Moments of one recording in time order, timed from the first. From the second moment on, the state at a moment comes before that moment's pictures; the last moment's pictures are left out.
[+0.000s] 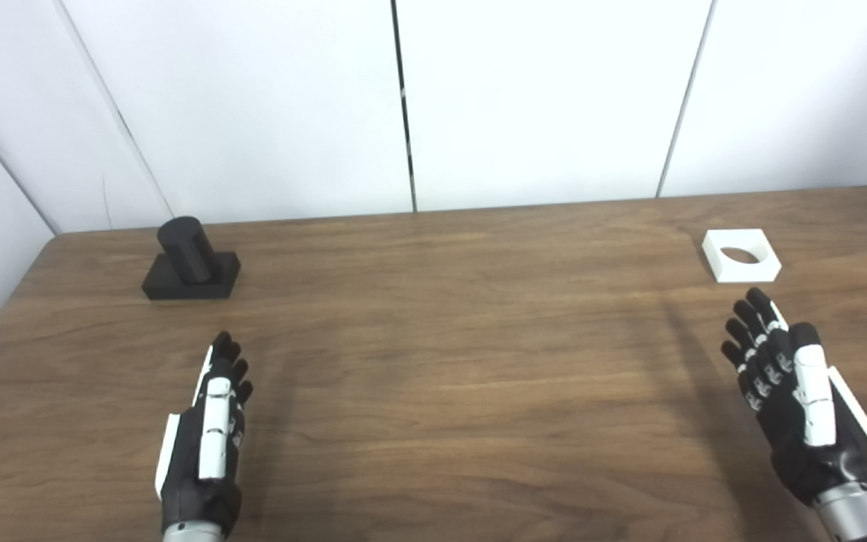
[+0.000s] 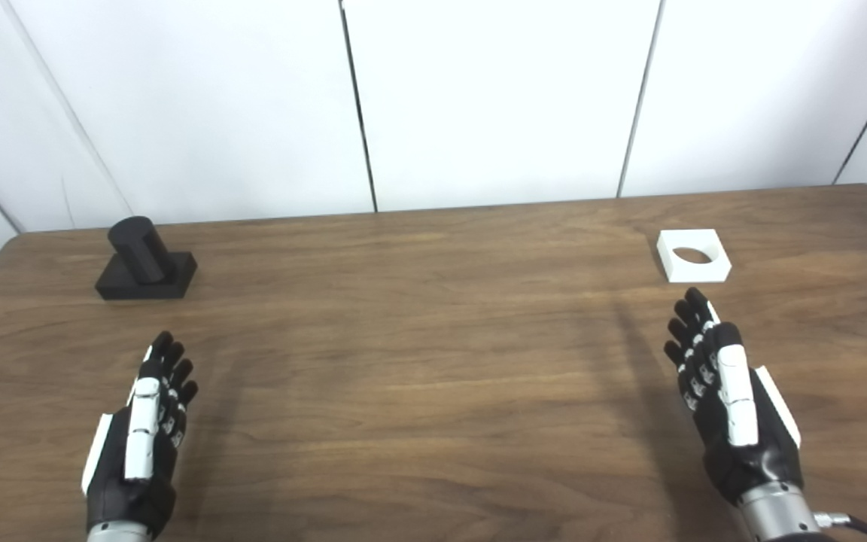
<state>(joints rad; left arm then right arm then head) 0.17 -0.08 0.22 -0.43 -0.04 0.26 -0.09 0.15 -0.19 -0.24 -0.44 0.30 0.28 0.10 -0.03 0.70</state>
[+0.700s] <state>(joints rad) 0.17 -0.08 0.22 -0.44 -0.01 0.27 -0.10 0.13 -0.19 -0.23 -0.44 0.32 0.28 0.10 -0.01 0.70</state>
